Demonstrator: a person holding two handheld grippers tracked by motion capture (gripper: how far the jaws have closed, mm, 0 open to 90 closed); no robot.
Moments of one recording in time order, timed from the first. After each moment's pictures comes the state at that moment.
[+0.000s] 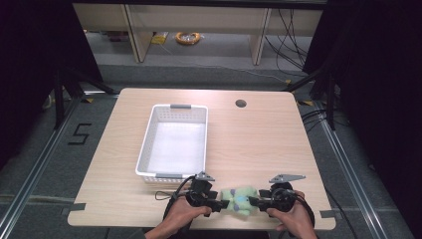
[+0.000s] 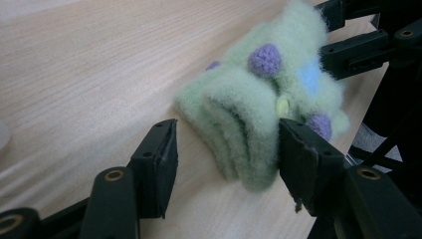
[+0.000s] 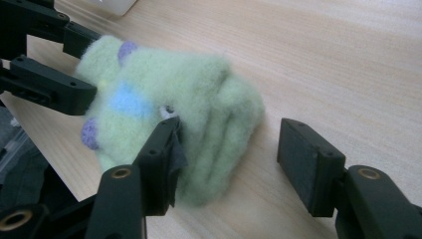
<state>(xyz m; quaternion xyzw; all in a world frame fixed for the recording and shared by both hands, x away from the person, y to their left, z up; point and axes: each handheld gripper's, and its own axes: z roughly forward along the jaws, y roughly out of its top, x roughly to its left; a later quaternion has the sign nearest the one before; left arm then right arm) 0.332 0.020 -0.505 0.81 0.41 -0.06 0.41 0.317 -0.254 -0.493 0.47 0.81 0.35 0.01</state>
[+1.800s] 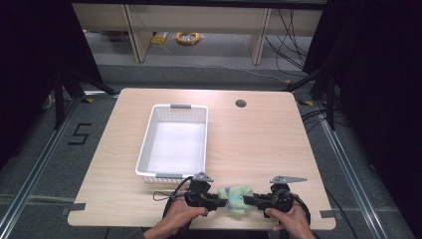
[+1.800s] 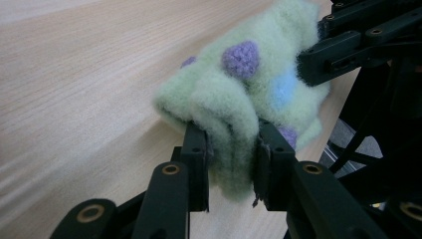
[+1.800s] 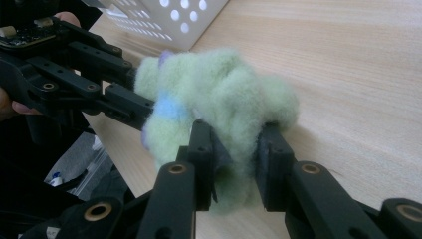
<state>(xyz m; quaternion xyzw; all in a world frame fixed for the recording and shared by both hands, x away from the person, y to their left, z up) 0.327 0.026 -0.501 0.81 0.39 -0.07 0.43 0.313 -0.248 -0.500 0.46 0.76 0.46 -0.06</state>
